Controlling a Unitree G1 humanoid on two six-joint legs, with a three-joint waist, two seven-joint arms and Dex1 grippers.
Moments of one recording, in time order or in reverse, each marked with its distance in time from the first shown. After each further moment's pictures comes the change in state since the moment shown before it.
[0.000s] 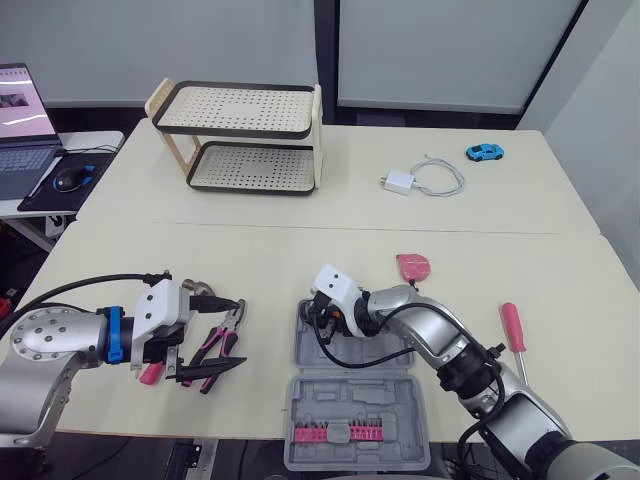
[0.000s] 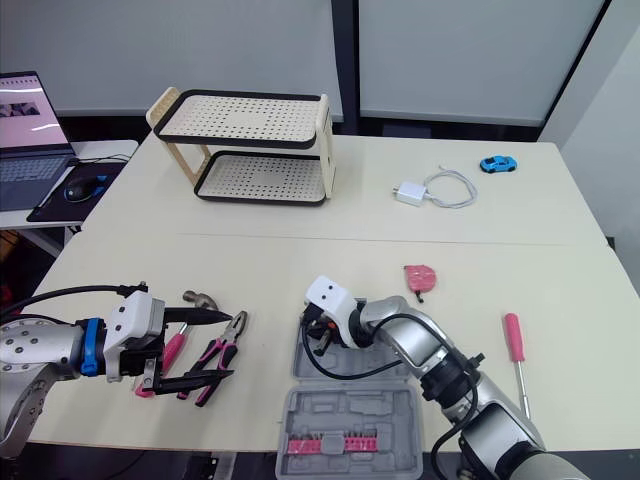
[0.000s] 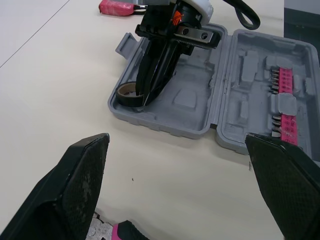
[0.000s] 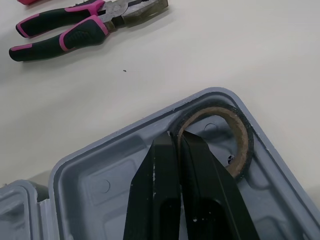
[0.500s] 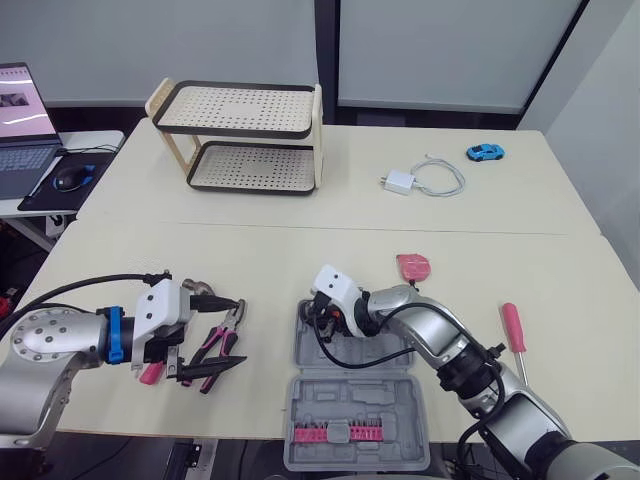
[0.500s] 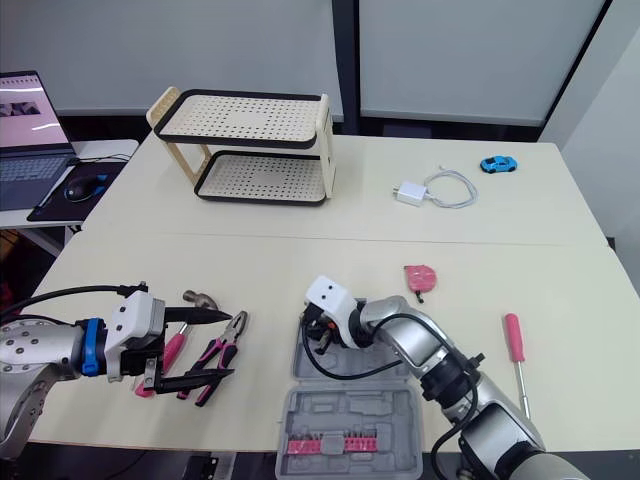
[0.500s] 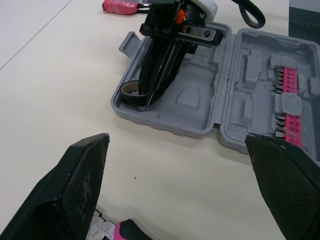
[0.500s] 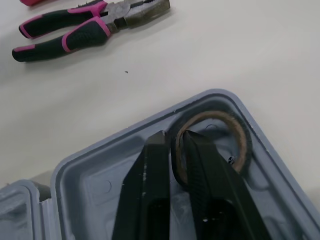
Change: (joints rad) left arm 0.007 -0.001 0.000 -0.001 0.004 -0.003 0.016; right arm 0.001 0.000 -0.019 -0.043 0.003 0.013 0.006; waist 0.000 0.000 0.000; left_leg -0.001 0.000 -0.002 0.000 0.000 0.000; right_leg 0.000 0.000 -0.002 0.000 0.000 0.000
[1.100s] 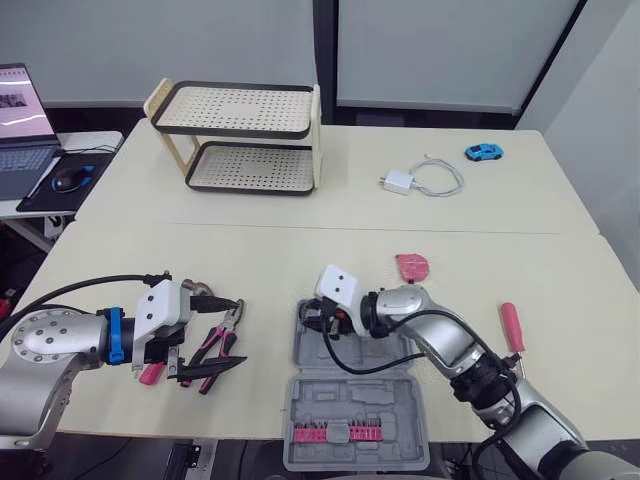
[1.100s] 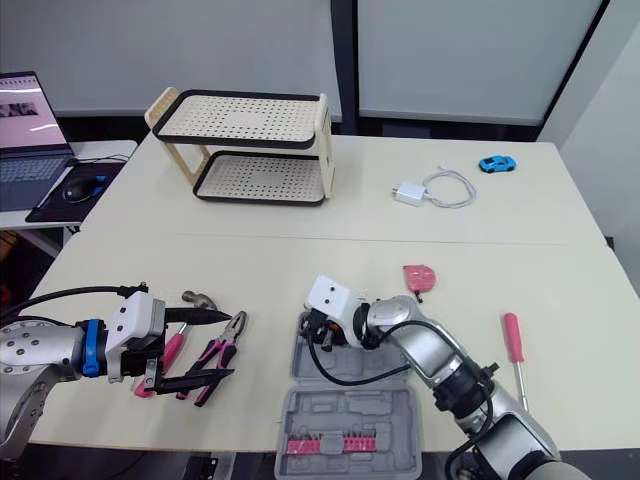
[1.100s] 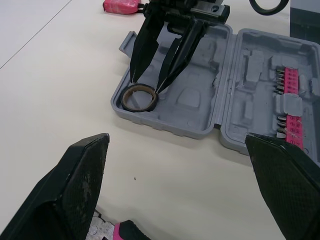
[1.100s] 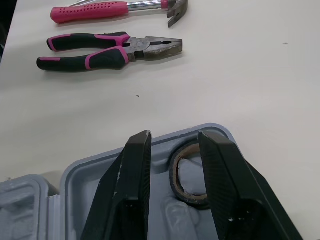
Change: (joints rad) left arm 0.000 -0.003 -0.001 0.000 0.000 0.001 0.007; right arm 0.061 -0.059 0.029 -0.017 -0.075 -0.276 0.059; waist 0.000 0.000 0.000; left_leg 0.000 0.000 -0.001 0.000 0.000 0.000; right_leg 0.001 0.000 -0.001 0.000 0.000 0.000
